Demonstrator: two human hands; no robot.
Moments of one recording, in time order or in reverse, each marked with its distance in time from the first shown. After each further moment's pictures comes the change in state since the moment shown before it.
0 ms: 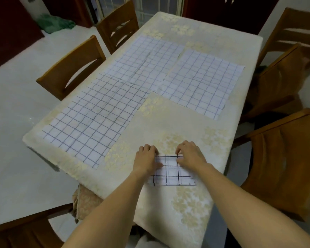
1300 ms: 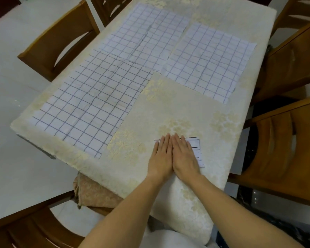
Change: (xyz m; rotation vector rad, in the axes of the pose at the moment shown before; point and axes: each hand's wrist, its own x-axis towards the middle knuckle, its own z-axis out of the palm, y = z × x) left_hand -0.020 0.006 0.062 0.123 0.031 0.222; right_hand -0.028 -0.055 0.082 -0.119 0.128 0.023
